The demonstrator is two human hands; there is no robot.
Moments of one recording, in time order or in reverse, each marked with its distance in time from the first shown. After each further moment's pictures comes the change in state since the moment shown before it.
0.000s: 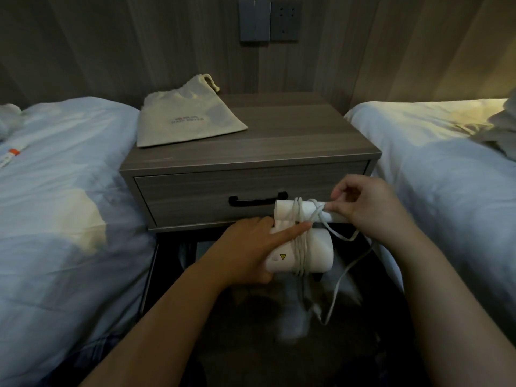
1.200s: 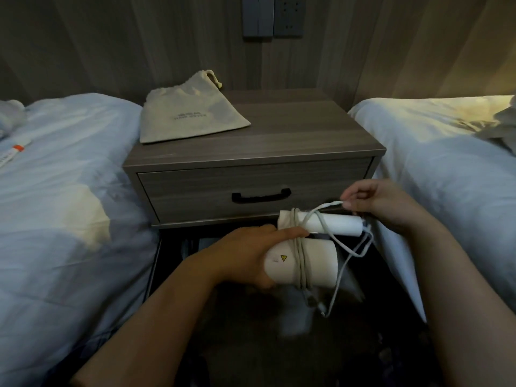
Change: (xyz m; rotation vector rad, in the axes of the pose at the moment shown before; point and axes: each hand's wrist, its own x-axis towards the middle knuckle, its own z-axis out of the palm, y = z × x) left_hand -0.006 -0.009 0.001 -0.388 -0.264 -0.092; right_hand 0.030 0.062 0.000 0.504 -0.310 0.138
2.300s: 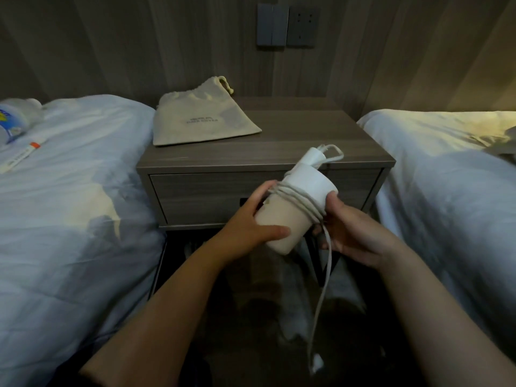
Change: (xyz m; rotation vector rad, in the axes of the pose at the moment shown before) left_hand 0.006 0.004 -0.022 -1.037 0.427 -0.106; right_hand -0.014 -0.019 0.066 0.587 -0.282 0.232
